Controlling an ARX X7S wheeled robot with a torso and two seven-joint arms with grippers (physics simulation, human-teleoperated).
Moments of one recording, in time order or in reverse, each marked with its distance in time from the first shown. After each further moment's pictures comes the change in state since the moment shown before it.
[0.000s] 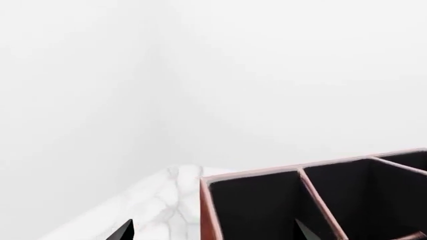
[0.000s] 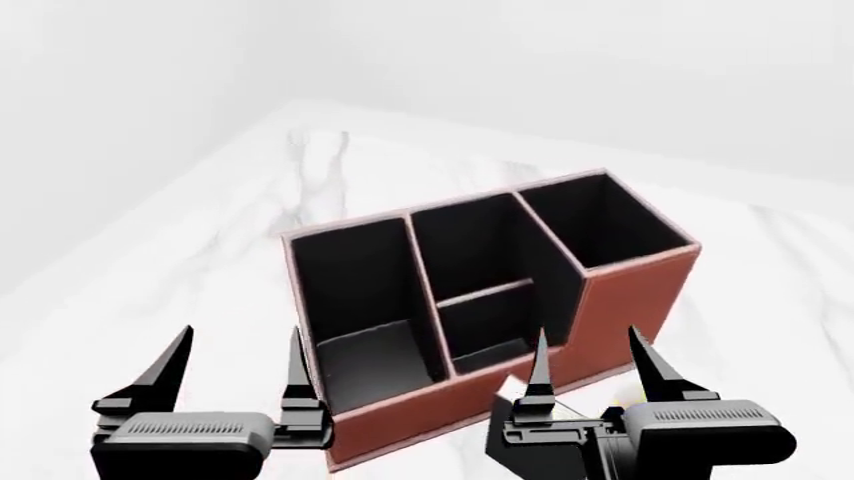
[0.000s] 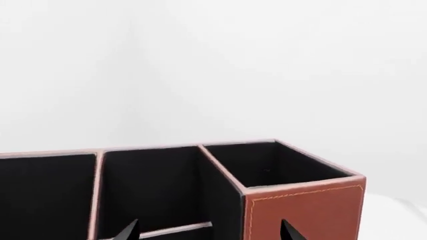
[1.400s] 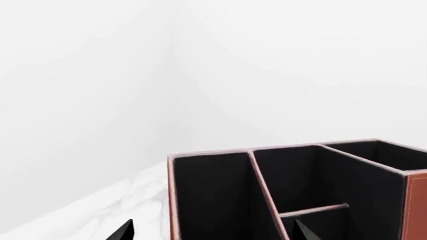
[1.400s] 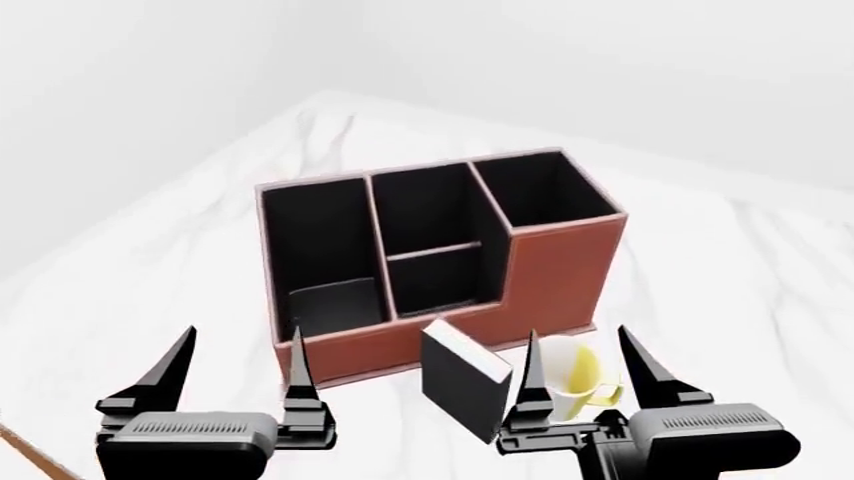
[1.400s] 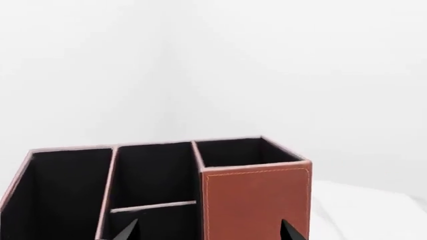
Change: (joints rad) left arm -0.011 -0.057 0.045 -0.011 -0.032 0.013 -0.063; right arm -0.004 0.055 -0.039 0.008 0.096 -0.073 0.016
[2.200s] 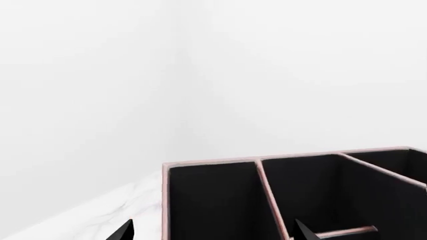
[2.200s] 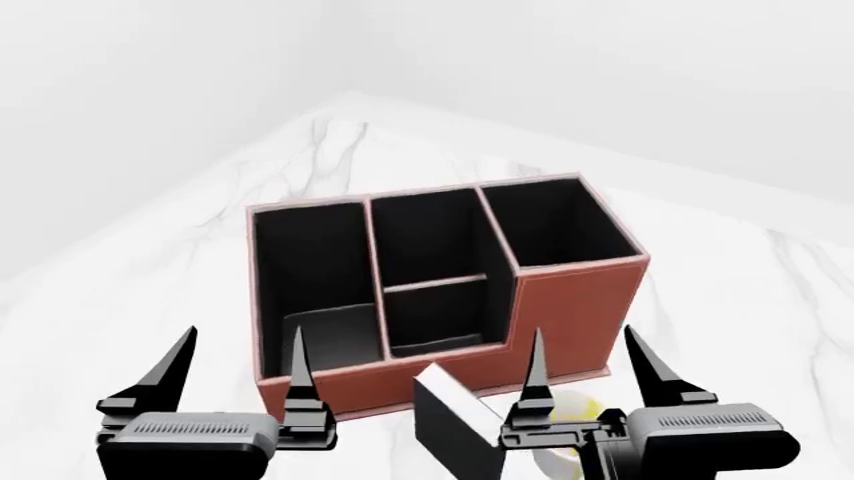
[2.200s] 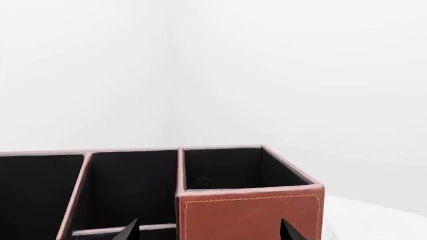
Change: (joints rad) left arm -0.004 -0.022 0.019 0.001 -0.011 0.004 -0.025; right arm 0.011 0.018 -0.020 0.004 -0.026 0.007 0.049
